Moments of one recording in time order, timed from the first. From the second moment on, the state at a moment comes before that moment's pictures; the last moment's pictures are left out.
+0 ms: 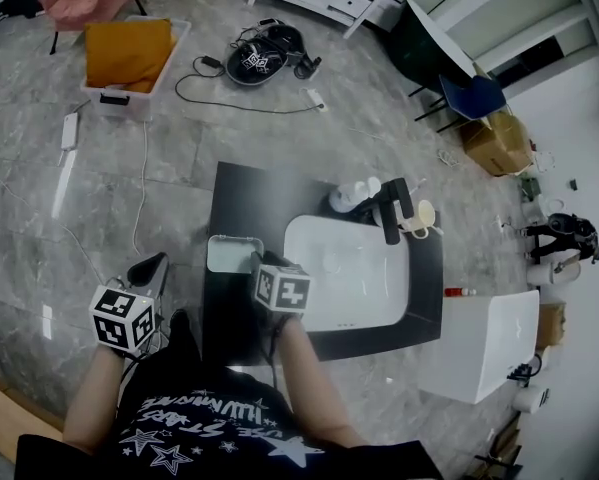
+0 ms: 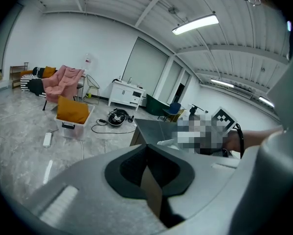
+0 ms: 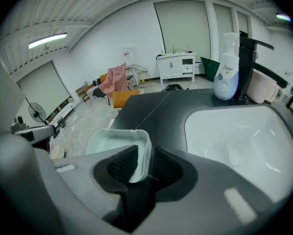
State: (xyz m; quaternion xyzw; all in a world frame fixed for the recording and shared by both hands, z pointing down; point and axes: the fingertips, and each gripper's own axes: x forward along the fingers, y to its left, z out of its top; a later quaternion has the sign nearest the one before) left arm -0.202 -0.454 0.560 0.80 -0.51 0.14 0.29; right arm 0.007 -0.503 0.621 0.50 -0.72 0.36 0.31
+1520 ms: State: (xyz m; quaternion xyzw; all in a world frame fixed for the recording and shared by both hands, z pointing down) left arm -0.072 -0.318 0.514 0.83 -0.49 0.16 0.23; right arm 0.154 -0.364 0.541 0.55 -0.72 0.37 0.20
